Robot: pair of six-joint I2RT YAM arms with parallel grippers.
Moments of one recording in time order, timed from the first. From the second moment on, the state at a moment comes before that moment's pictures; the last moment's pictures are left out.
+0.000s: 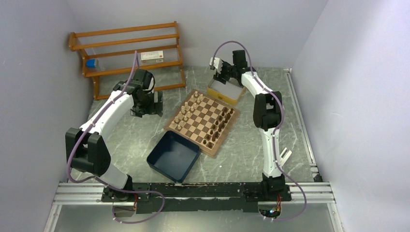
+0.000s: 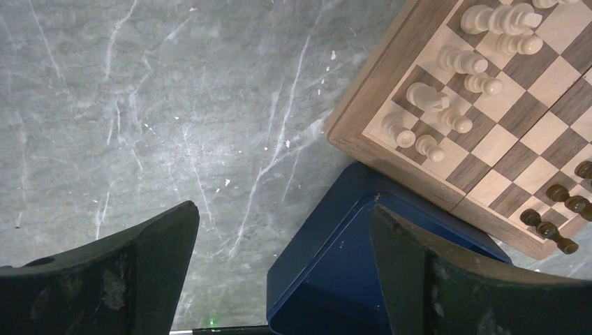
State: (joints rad) left arm -0.28 1.55 1.32 -0.93 -0.05 -0.31; right arm 0.22 2.42 2.07 -0.30 -0.65 -1.04
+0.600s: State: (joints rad) left arm -0.30 1.55 1.31 -0.93 -0.07 -0.30; right arm 0.28 2.52 2.19 -0.43 -0.61 -1.34
